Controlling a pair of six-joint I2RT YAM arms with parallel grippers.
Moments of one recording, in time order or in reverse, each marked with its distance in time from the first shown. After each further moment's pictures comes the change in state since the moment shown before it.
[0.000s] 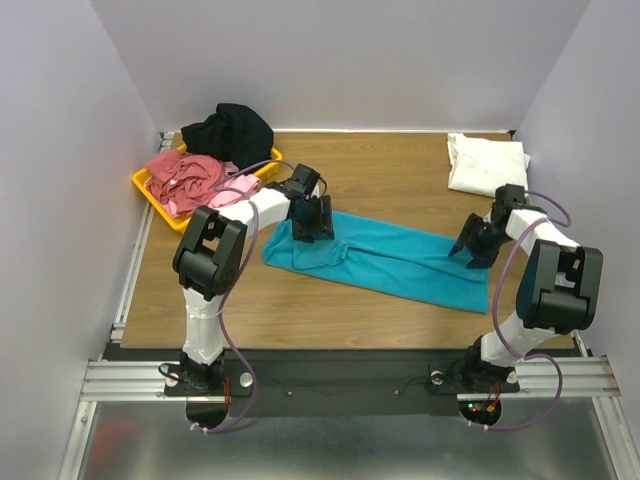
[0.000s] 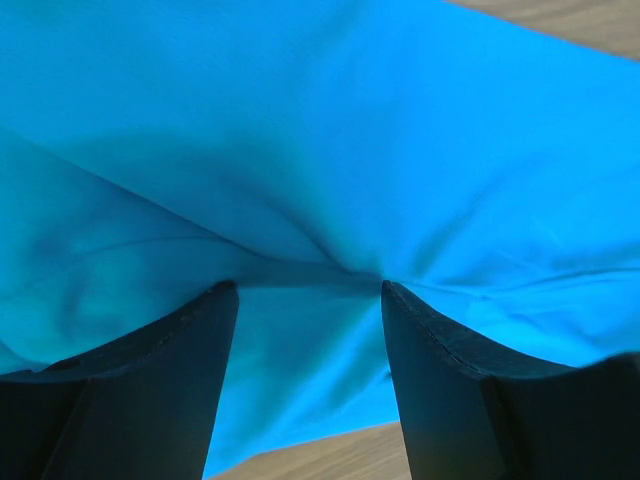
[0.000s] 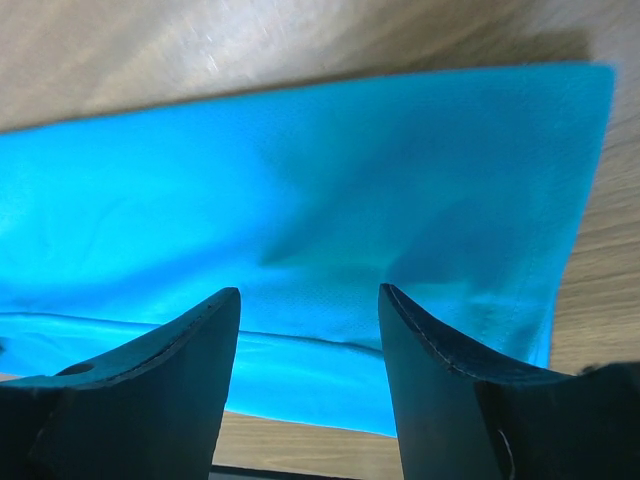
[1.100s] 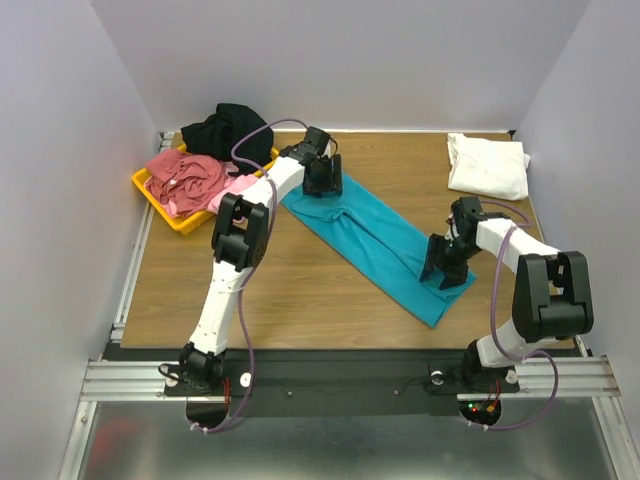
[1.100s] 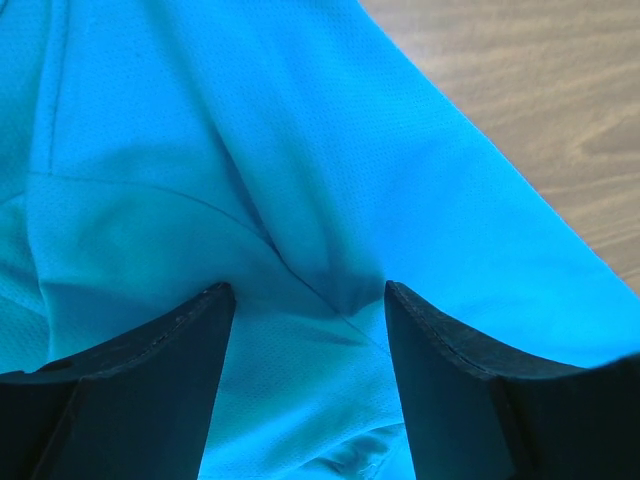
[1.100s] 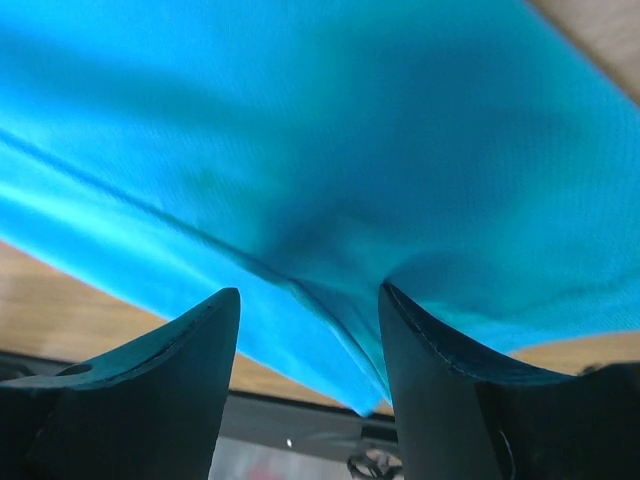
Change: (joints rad) left arm 0.073 0.466 0.751 -0.160 -0.066 0.115; right arm 0.266 -0.058 -0.117 -0.080 -0.012 0.007
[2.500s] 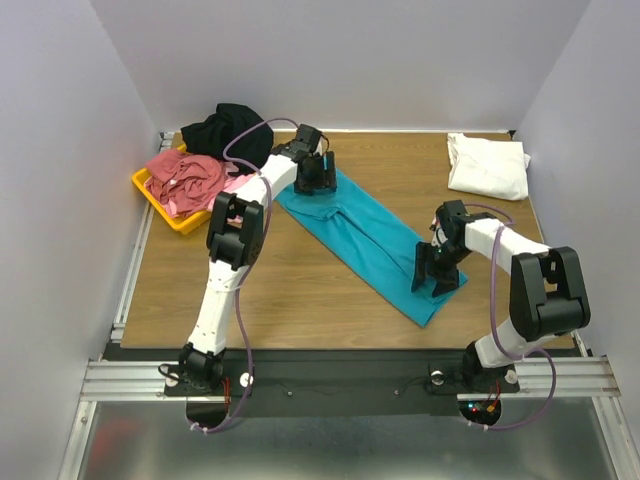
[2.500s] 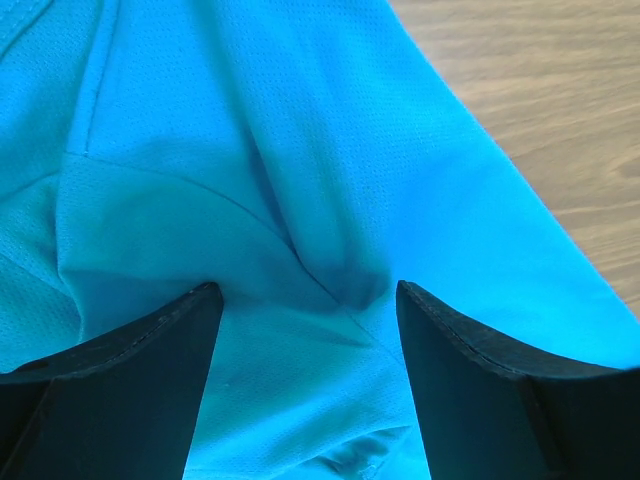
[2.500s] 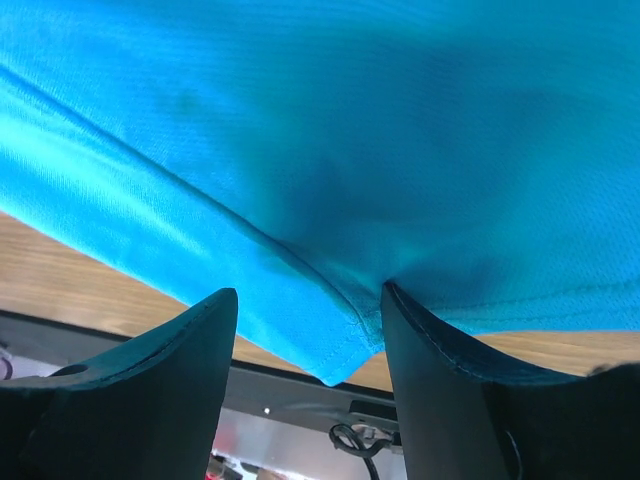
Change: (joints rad) left arm 0.034 -0.027 -0.035 0.004 -0.020 -0.002; right arm 0.116 0.008 0.000 -0.071 -0.022 -0.051
